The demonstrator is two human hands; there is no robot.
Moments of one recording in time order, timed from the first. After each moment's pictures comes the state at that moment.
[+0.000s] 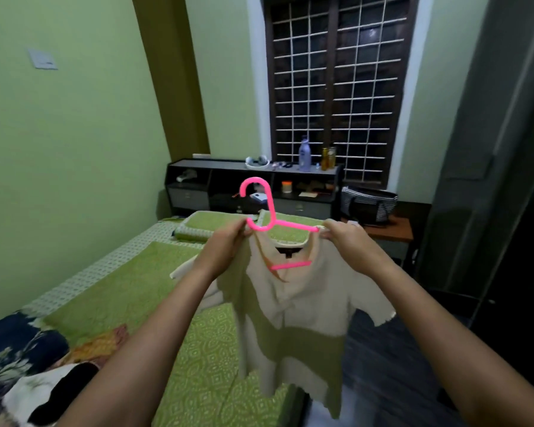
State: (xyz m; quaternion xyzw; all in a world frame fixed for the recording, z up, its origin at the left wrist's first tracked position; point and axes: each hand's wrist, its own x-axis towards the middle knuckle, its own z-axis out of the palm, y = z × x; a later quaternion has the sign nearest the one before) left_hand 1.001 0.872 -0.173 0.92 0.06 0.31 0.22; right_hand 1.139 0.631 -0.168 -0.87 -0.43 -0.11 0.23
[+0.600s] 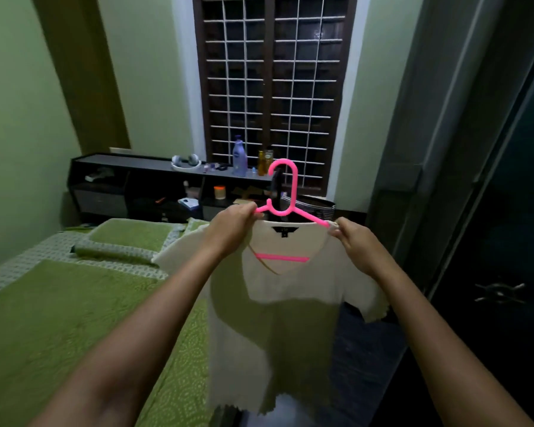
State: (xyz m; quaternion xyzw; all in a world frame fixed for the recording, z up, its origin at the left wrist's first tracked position) left_hand 1.335 0.787 -0.169 0.95 -0.01 0.29 0.14; right_hand 1.404 0.516 -0.175 -0.92 -0.29 -0.09 0.27
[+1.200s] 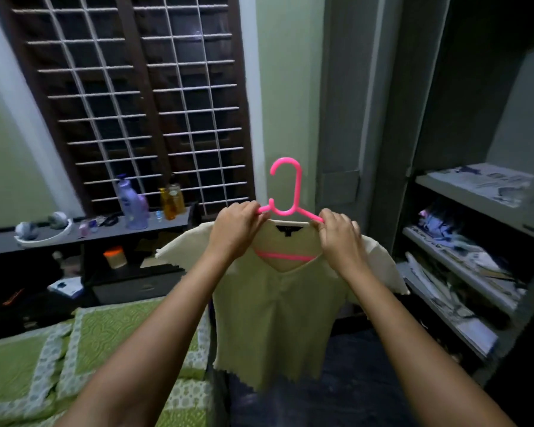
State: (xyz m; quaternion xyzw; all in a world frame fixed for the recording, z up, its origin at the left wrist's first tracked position) left_hand 1.739 0.777 -0.146 0.90 -0.23 0.34 0.15; right_hand 1.712 0.554 -0.175 -0.92 -0.06 -0.33 0.19
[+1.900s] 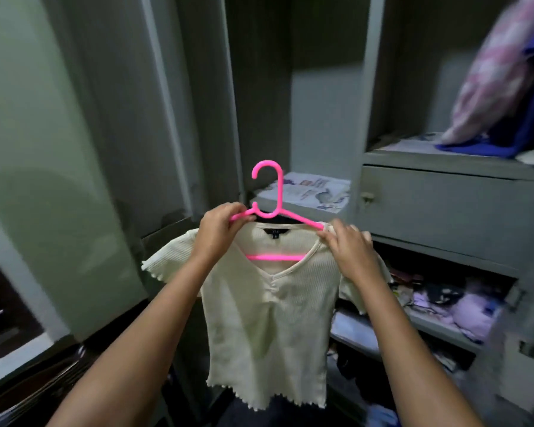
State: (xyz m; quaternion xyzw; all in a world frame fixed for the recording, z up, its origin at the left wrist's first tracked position) left_hand 2.047 0.437 -0.151 0.72 -0.52 0.22 0.39; right_hand 1.837 0.262 -0.189 -0.89 0.29 -0.35 0.07
